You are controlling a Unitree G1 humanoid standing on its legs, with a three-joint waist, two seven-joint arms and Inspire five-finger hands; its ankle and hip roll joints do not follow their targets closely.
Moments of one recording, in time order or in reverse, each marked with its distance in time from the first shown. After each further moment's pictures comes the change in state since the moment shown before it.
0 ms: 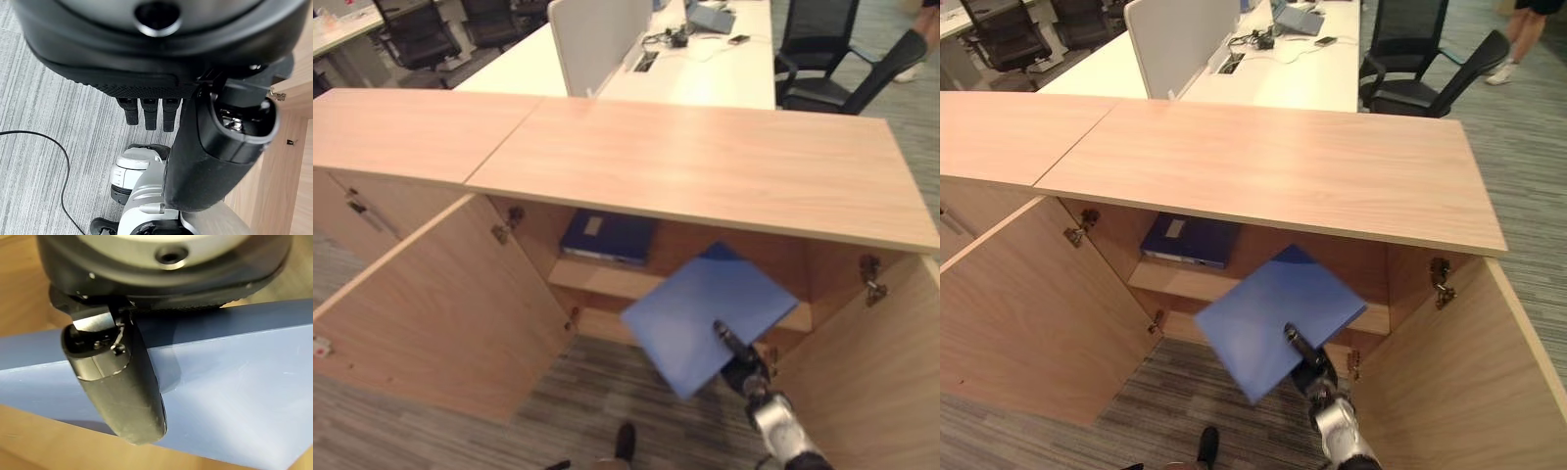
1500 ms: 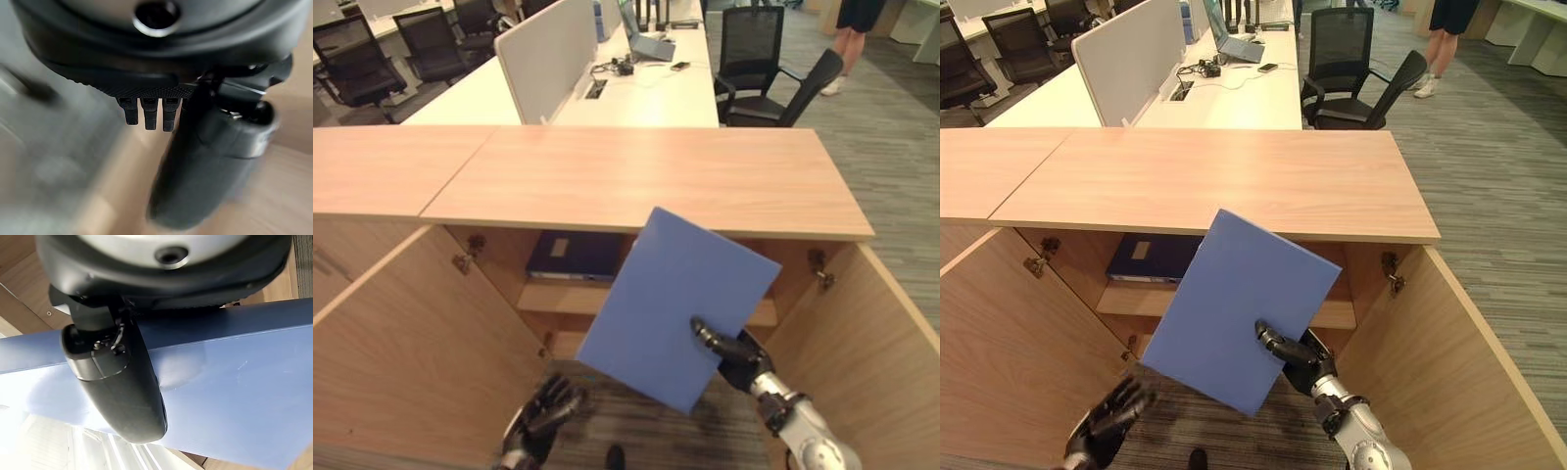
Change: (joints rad) left arm 0.153 0.000 0.187 -0.384 -0.416 0.038 -0.026; right arm 0.382 -0.271 0.250 -0.657 -0.197 0.170 0.212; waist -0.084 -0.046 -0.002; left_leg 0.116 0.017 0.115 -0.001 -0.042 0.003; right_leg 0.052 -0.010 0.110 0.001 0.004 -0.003
